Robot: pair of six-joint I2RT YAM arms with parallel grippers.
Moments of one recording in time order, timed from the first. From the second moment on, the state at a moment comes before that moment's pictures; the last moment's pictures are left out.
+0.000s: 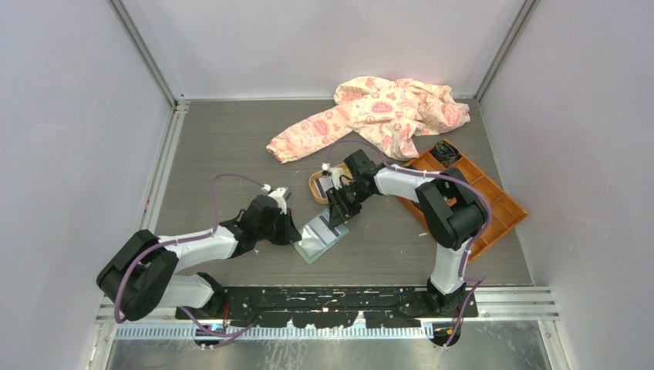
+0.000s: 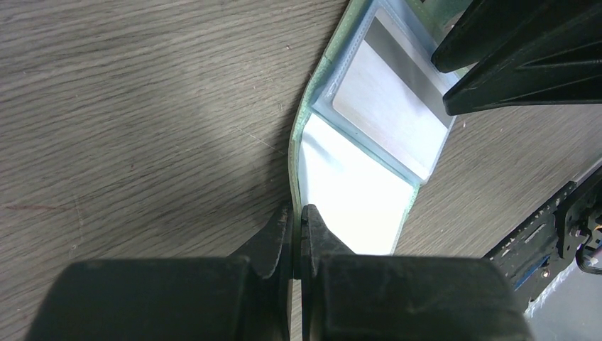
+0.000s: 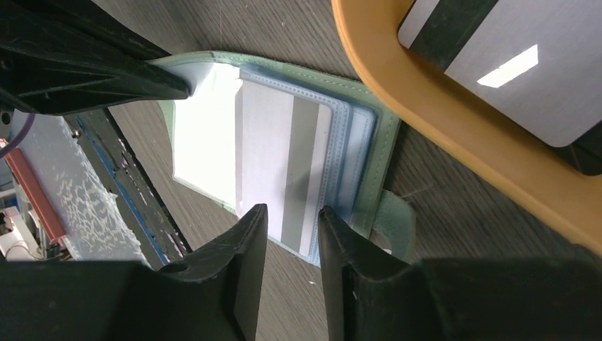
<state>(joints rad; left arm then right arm) -0.68 1.29 0.41 0.12 0.17 -0.60 0.56 1.86 1.09 -0.43 -0.70 0.00</state>
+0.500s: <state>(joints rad) -0.65 1.33 0.45 0.12 0.20 -0.57 0.54 1.87 1.09 -0.39 -0.85 0.10</state>
